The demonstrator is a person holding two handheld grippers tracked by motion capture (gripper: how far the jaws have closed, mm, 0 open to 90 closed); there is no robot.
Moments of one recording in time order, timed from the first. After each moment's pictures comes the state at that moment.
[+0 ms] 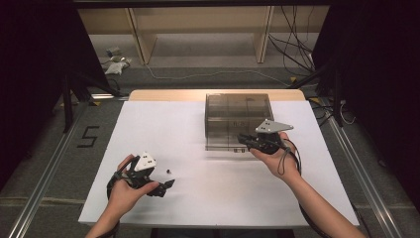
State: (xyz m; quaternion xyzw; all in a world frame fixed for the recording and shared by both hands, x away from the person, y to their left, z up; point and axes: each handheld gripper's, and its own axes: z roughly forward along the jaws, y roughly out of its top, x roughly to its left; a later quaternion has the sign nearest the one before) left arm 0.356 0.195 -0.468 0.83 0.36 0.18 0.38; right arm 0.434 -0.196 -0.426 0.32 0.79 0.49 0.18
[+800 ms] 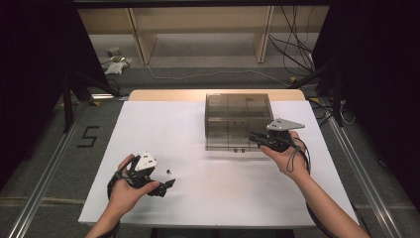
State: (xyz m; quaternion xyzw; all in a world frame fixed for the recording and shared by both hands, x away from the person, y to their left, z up) left arm 0.357 0.193 -0.467 0.83 0.36 0.18 0.38; right arm 0.440 -0.225 -0.428 0.35 0.78 0.48 0.19
